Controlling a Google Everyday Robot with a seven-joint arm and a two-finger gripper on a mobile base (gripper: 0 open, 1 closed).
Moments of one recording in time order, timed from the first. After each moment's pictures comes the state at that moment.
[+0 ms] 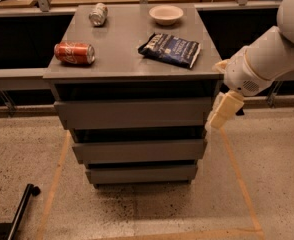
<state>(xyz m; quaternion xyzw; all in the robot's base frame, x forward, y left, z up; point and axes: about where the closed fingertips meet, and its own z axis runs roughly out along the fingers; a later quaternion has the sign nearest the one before) 0.539 -0.171 0.870 -0.60 0.76 0.06 0.26</state>
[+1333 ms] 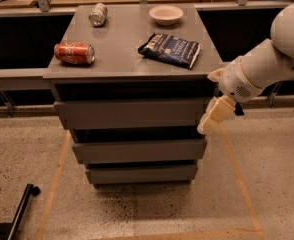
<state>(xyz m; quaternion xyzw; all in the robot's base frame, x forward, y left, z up) 0.549 -0.164 0.842 -0.57 0.77 0.11 0.27</state>
